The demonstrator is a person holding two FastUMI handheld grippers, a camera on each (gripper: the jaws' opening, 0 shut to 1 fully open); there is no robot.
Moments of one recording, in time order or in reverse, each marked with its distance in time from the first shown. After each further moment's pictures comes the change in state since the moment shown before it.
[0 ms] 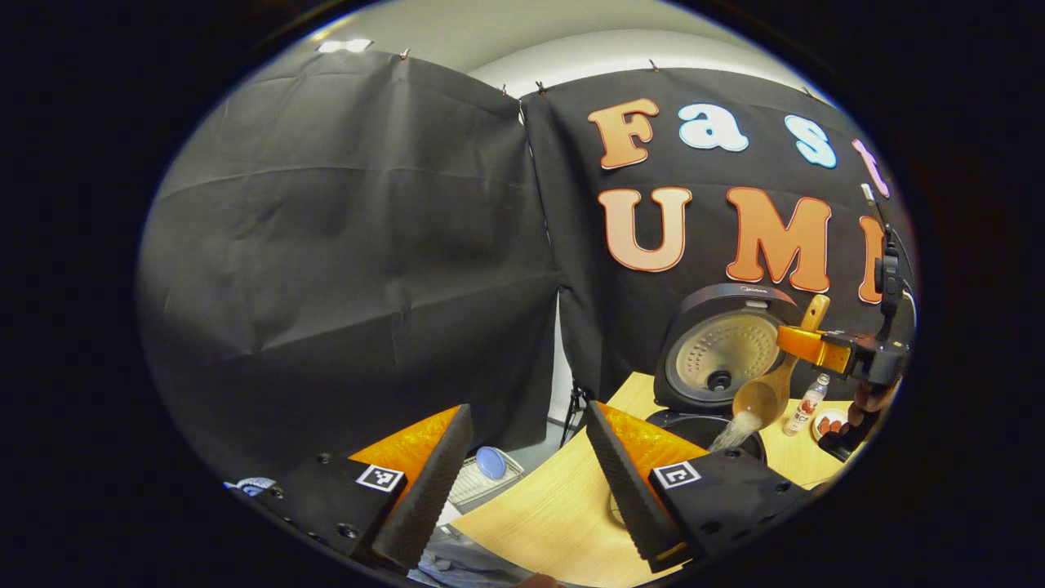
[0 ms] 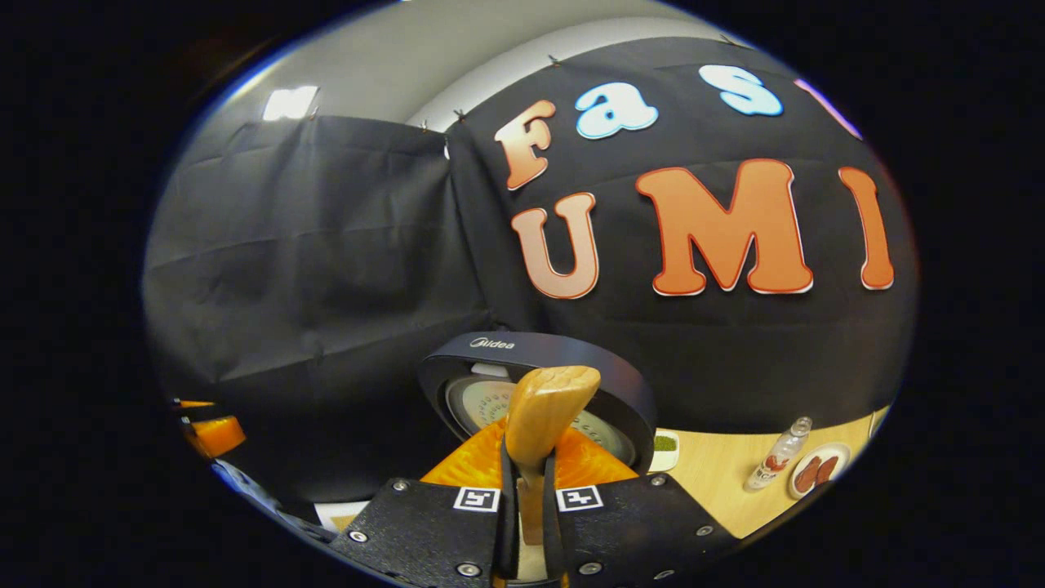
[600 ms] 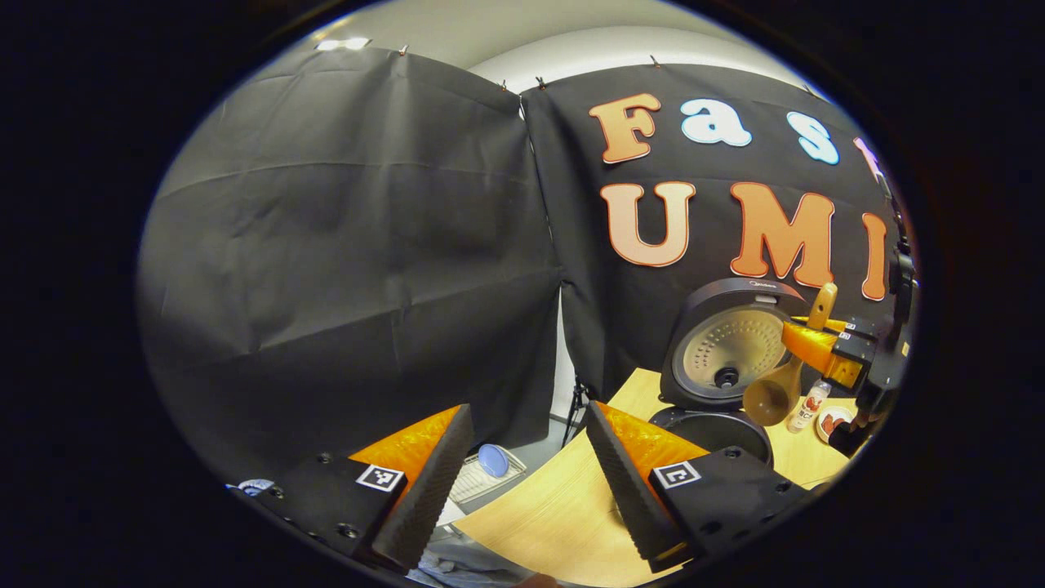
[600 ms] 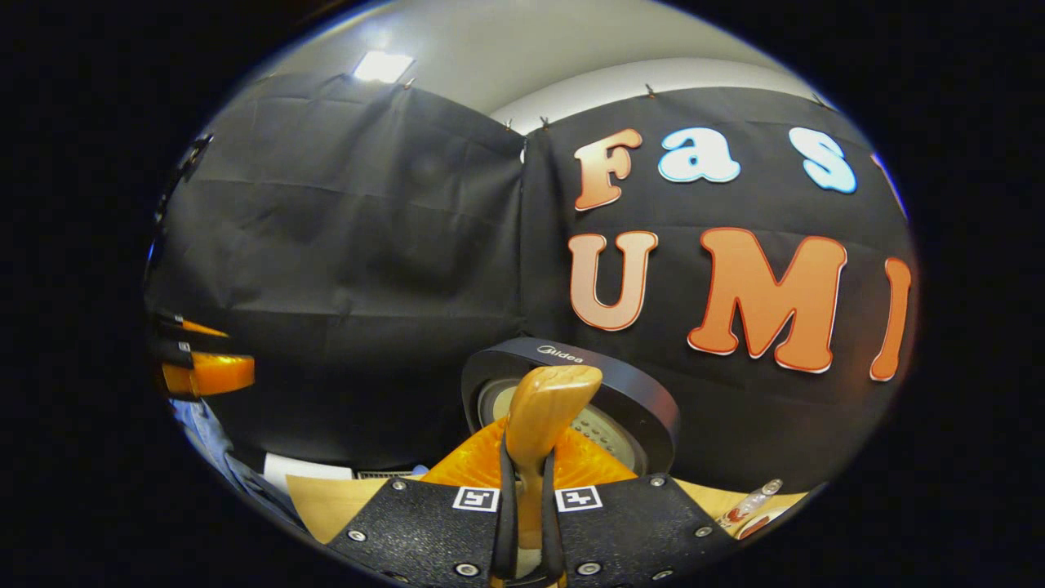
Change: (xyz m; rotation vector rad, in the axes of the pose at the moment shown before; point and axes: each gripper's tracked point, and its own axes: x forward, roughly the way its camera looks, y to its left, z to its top) left arm 0.006 0.001 -0.006 0.003 0.015 -0.006; right arm -0.014 0.019 0.009 -0.130 -0.062 0.081
